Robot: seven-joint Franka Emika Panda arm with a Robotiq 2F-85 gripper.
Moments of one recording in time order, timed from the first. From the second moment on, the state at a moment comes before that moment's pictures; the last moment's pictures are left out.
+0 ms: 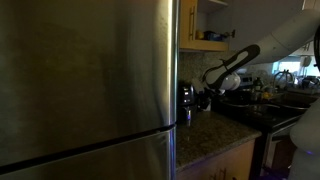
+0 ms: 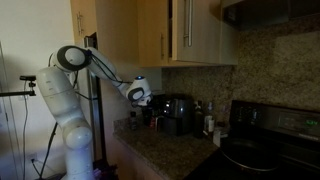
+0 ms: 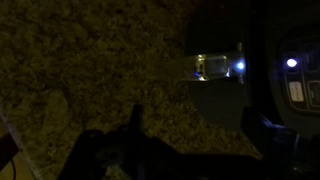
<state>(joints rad) 0.03 -0.25 0.19 -2.56 0.29 2.78 1.78</state>
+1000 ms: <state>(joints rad) 0.18 -0.23 0.07 -2.51 0.87 2.83 1.78</state>
